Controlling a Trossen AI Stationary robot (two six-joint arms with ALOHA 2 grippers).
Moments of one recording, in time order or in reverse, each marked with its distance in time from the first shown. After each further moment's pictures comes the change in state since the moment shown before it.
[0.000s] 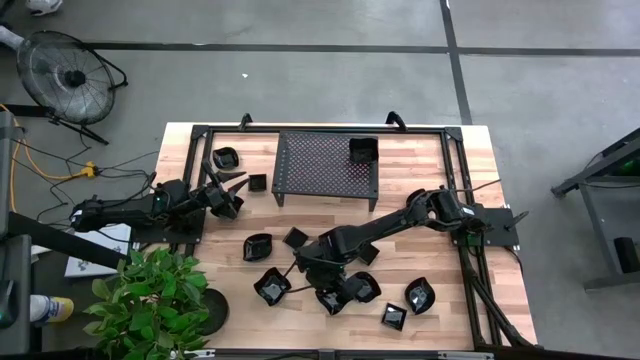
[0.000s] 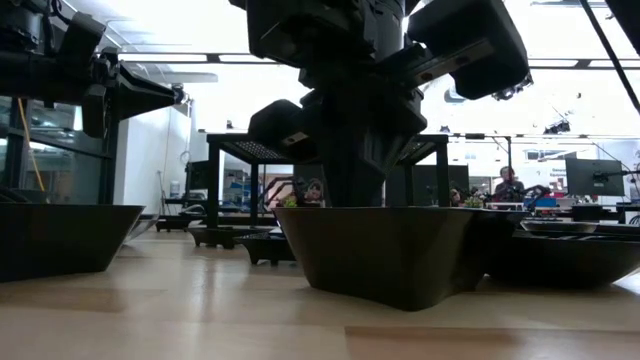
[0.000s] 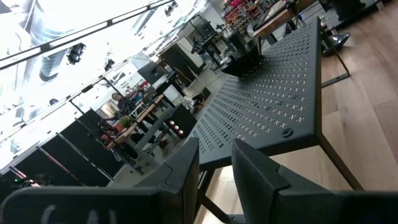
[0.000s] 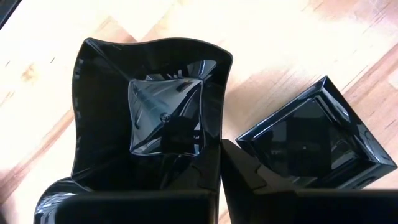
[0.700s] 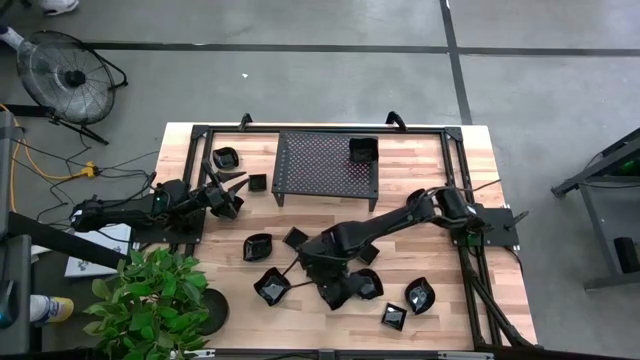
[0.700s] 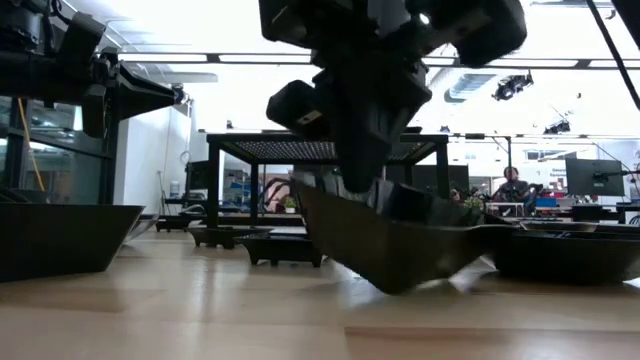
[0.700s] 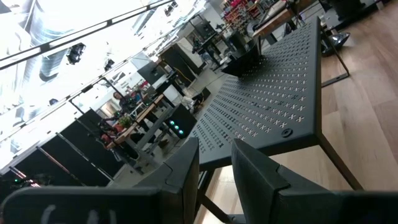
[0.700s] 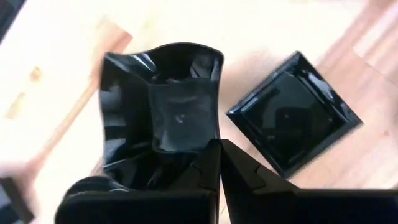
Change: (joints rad) left arm 0.000 0.000 0.000 0.000 0.000 0.000; right arm -0.013 -0.058 0.002 -0.064 0.041 0.087
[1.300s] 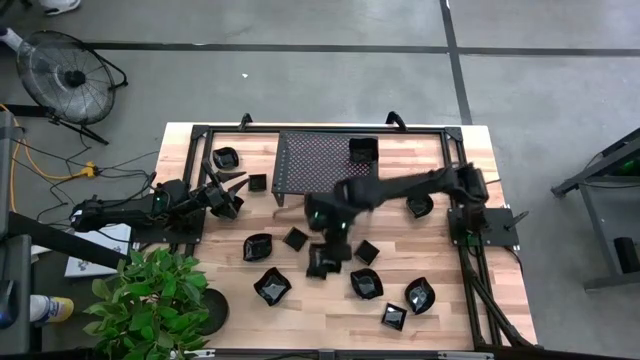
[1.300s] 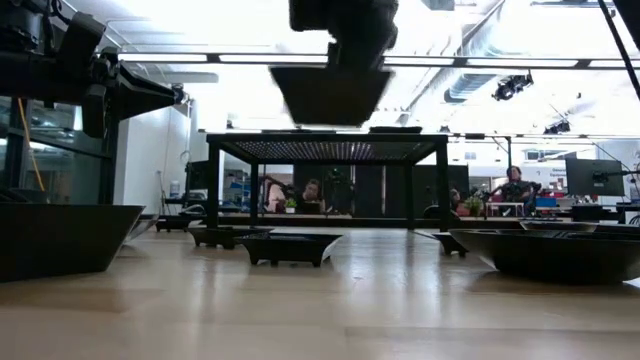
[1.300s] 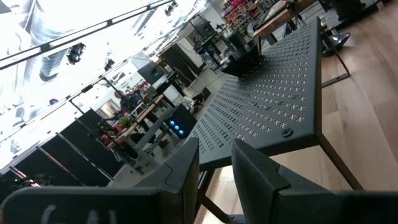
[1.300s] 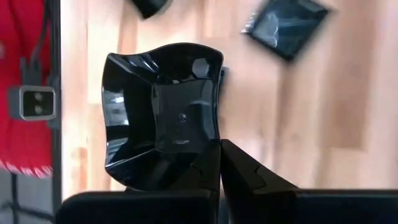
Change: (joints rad) left arm 0.000 0.000 0.000 0.000 0.000 0.000; right arm -0.193 -0.210 0.000 -0.098 -0.050 0.476
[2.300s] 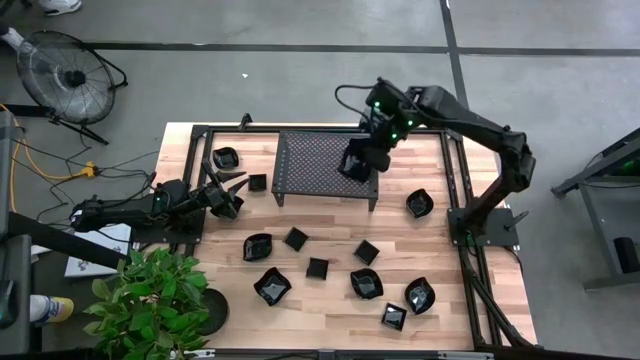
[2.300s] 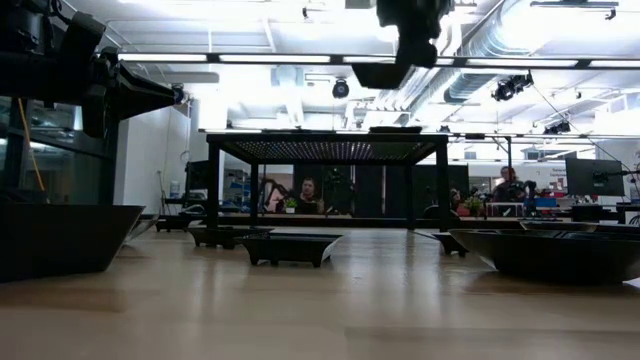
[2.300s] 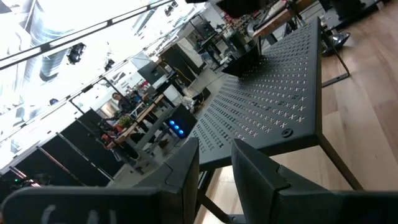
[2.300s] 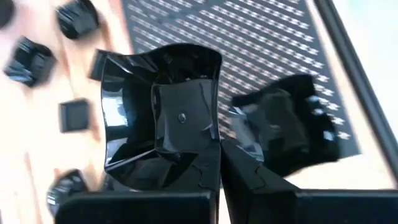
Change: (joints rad) left arm 0.000 0.000 0.000 0.000 -0.001 0.000; right arm -0.548 -0.342 0.000 -0.233 0.075 -0.199
